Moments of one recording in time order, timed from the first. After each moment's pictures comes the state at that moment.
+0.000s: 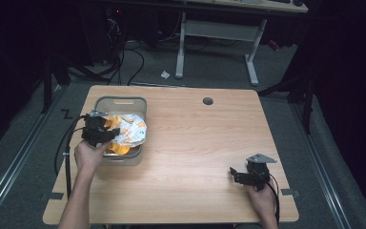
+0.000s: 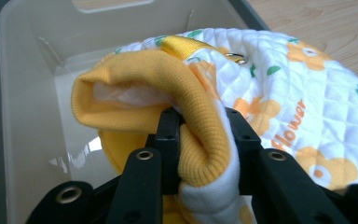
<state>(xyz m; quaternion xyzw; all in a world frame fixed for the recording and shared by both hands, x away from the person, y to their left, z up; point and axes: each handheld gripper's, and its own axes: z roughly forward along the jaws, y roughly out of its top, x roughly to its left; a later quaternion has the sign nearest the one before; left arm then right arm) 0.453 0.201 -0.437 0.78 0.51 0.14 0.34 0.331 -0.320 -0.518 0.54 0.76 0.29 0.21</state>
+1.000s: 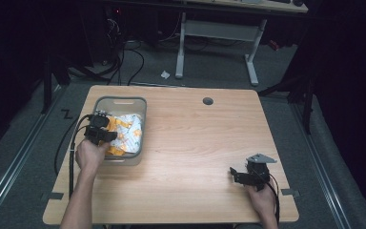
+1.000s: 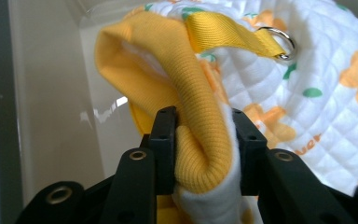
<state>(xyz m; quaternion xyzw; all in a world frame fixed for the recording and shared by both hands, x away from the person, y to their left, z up) 0.472 0.197 -0.455 0.79 0.56 0.14 0.23 0.331 -0.320 -0.518 0.54 0.76 0.29 0.21</state>
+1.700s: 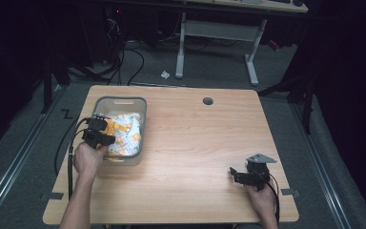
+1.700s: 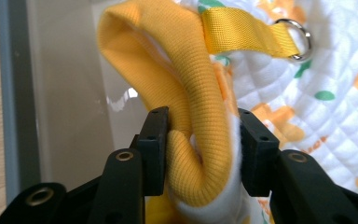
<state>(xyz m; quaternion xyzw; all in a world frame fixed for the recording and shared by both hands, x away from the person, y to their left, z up) 0.463 0.201 -0.458 0.78 0.57 0.14 0.20 0.331 -0.320 -0.518 0.54 0.76 0.29 0.21</state>
